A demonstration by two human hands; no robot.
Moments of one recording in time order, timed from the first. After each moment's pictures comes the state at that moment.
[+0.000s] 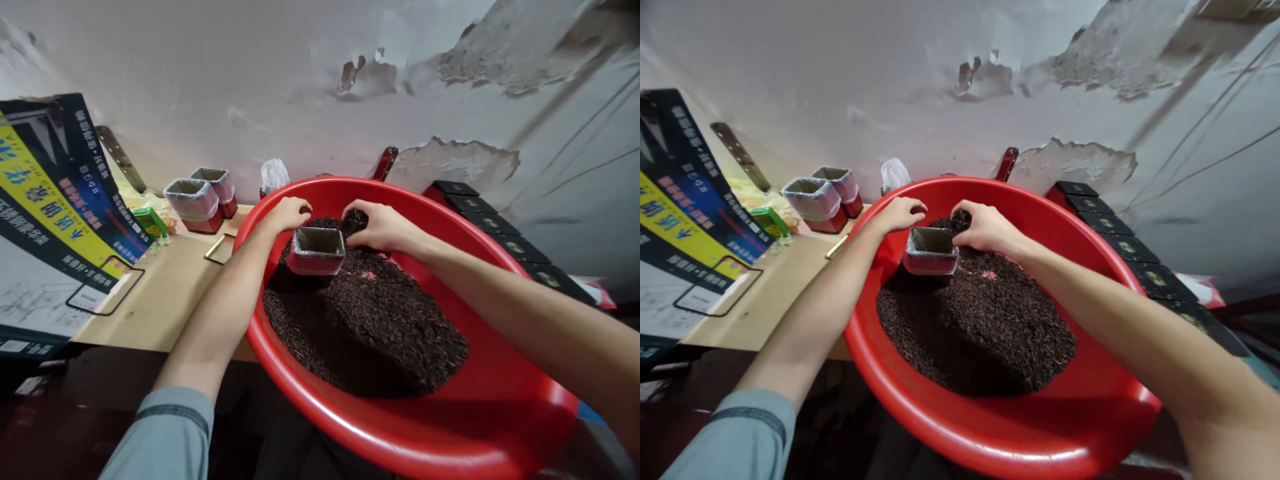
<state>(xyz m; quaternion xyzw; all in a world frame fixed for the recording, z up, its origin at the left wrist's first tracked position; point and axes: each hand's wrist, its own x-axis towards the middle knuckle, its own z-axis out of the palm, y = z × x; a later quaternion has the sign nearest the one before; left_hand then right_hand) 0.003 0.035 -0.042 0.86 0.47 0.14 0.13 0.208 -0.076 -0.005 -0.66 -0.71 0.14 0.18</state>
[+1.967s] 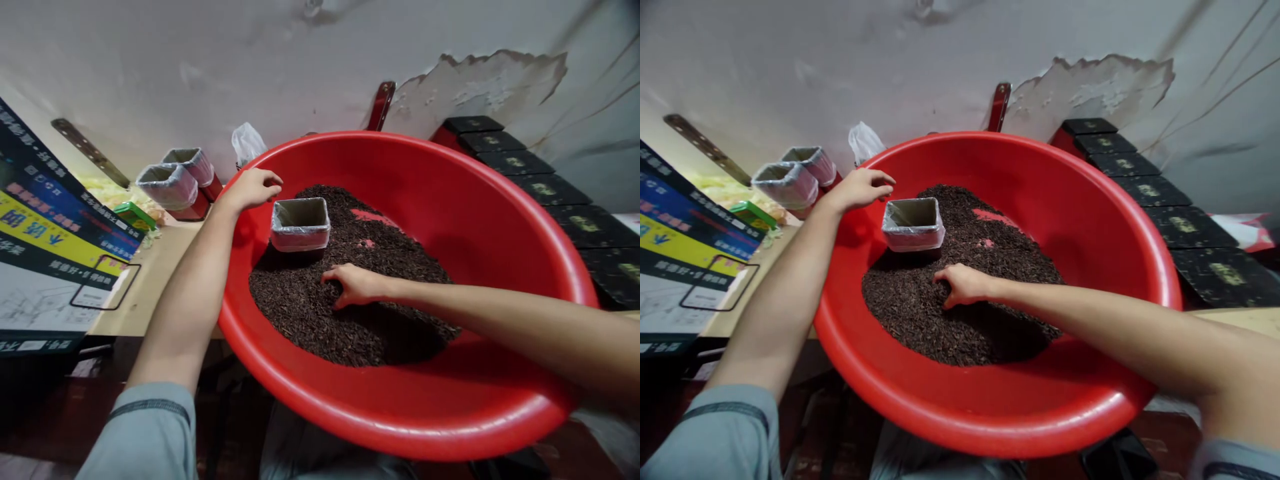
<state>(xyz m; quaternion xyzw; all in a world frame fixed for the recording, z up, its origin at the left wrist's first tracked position) -0.003 0.037 -0.040 0.84 0.50 0.13 0.18 0.219 -0.136 -0.146 -0.51 -0.81 0.30 -0.05</state>
